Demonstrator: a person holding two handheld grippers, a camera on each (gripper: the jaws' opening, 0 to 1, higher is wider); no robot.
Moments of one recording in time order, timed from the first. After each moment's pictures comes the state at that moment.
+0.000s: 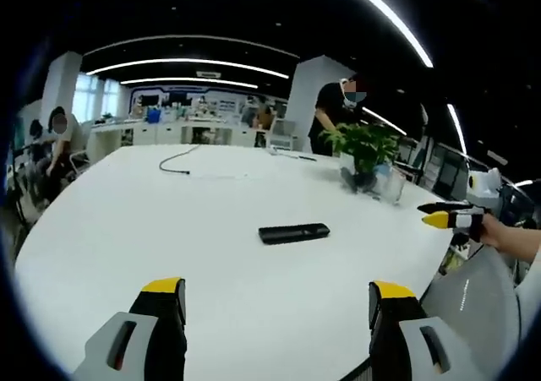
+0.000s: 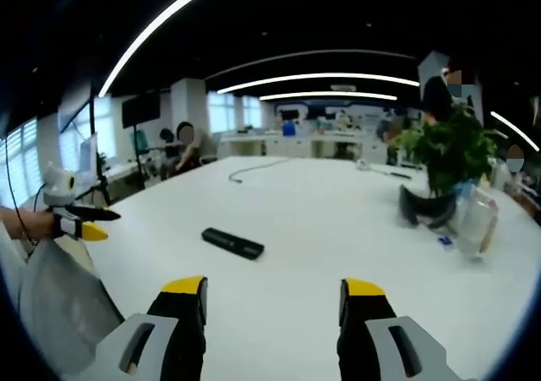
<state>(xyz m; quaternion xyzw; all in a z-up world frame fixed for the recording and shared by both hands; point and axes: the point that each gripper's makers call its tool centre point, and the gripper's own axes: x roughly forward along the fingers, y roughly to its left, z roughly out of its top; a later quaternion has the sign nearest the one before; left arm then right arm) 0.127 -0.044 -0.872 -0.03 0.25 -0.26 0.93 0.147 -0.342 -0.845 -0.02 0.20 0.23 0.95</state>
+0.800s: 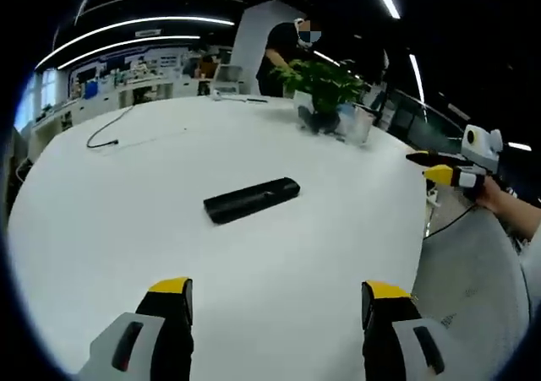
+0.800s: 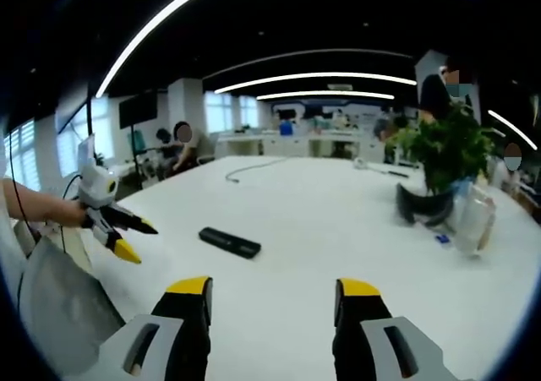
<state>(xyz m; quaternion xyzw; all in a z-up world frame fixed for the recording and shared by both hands) 0.179 -0.102 -0.926 0.05 0.35 -0.39 0.85 0.147 -0.348 -0.845 -0.02 0.20 0.23 0.95</state>
